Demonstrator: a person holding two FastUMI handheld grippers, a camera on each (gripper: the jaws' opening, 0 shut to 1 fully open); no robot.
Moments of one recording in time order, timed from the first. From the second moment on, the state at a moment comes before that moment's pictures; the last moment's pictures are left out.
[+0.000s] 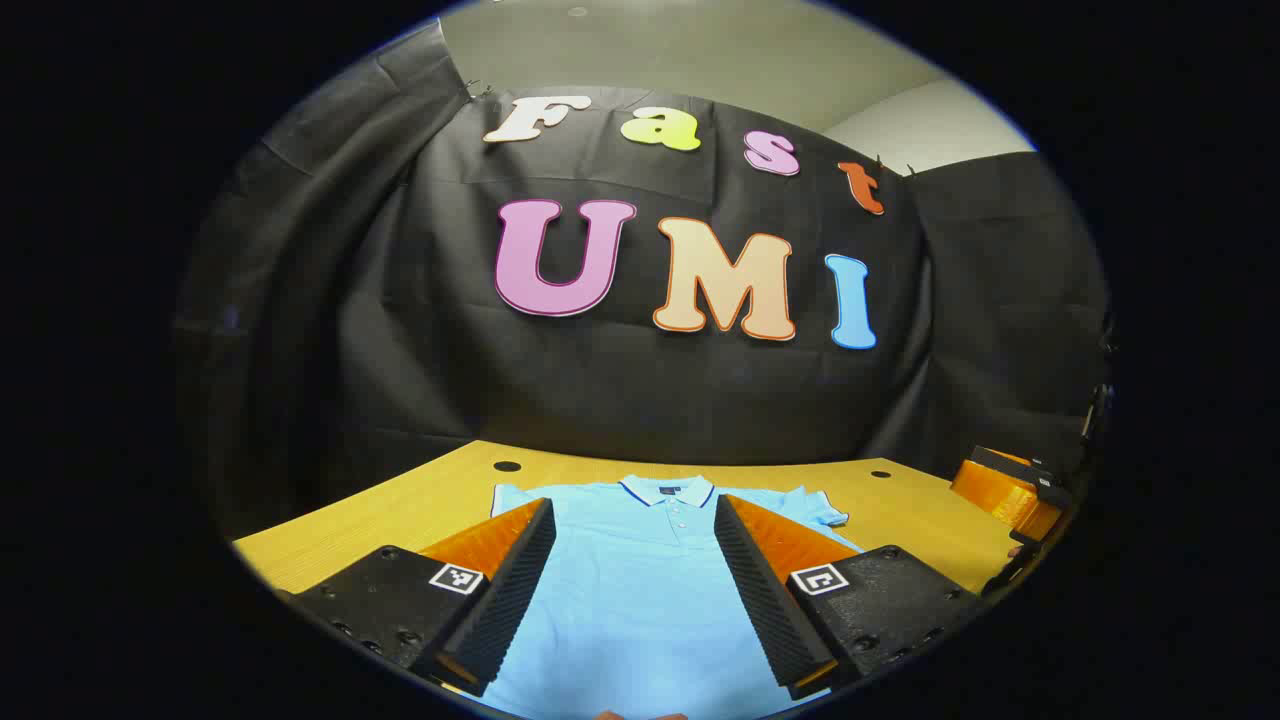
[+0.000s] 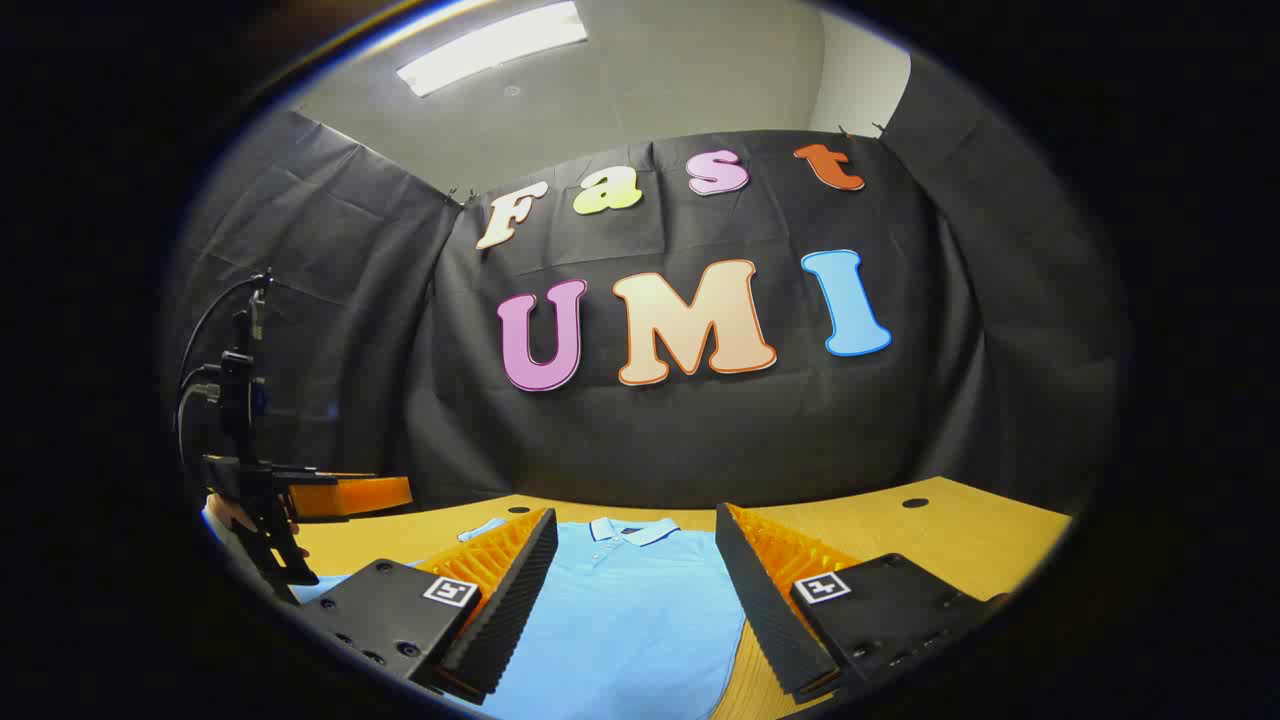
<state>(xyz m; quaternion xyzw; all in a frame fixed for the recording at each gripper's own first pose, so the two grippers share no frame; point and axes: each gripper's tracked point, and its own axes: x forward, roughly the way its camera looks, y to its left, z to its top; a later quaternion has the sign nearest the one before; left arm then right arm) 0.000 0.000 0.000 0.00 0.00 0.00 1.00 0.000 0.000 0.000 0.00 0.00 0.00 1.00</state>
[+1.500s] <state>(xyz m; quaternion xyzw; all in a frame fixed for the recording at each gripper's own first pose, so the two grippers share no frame) 0.012 0.020 -0.006 0.01 0.02 0.01 1.00 0.024 -0.053 -0.080 -0.01 0.18 -0.04 0.98</state>
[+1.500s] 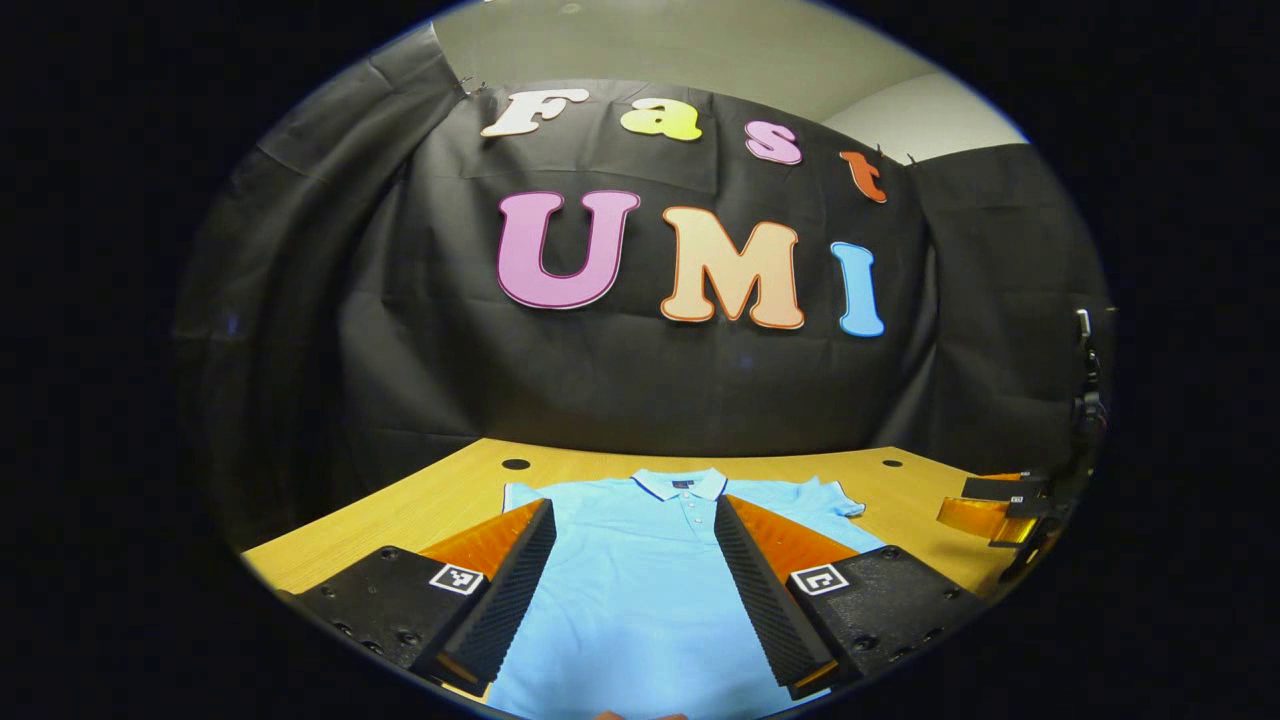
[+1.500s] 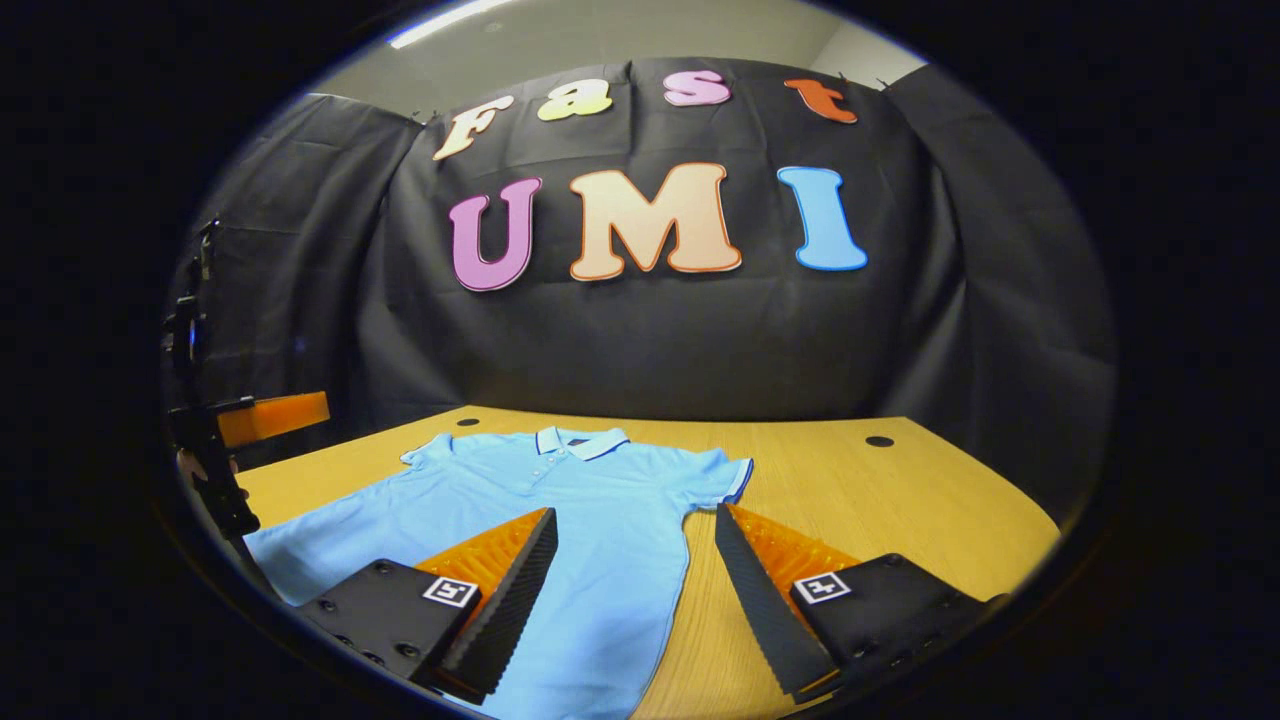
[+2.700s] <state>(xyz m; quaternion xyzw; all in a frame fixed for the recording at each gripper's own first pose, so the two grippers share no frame) 0.016 0.026 -0.015 0.00 0.04 -0.01 1.00 0.225 -0.191 -0.212 0.08 0.41 -0.19 0.89</state>
